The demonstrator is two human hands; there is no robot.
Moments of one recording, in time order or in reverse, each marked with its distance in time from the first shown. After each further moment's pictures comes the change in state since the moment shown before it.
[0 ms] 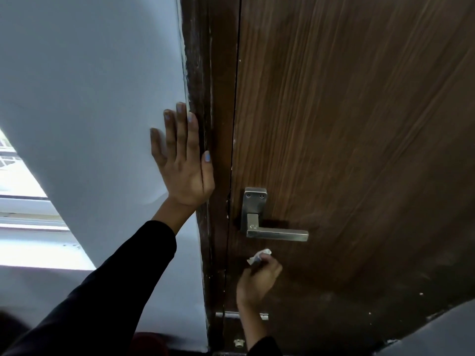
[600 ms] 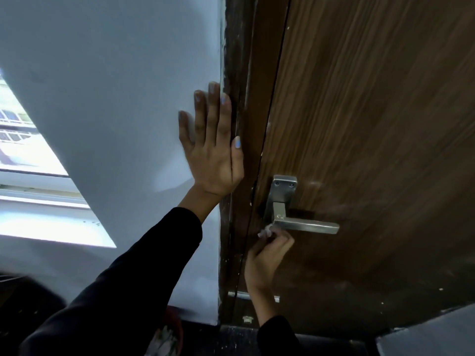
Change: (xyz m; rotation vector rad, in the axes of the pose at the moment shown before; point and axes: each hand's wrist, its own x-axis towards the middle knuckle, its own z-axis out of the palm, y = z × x) left_hand -0.006 0.001 -0.001 -0.073 -0.074 0.023; right_hand -0.005 -0.018 0.010 -0.185 -0.020 -0.596
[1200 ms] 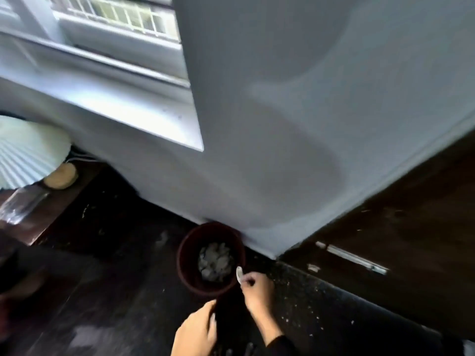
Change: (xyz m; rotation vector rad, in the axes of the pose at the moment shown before) left_hand -0.469 -0.066 -0.267 0.092 -1.479 -1.234; right_hand -0.310 0.107 0.111 -0.232 -1.209 0.526
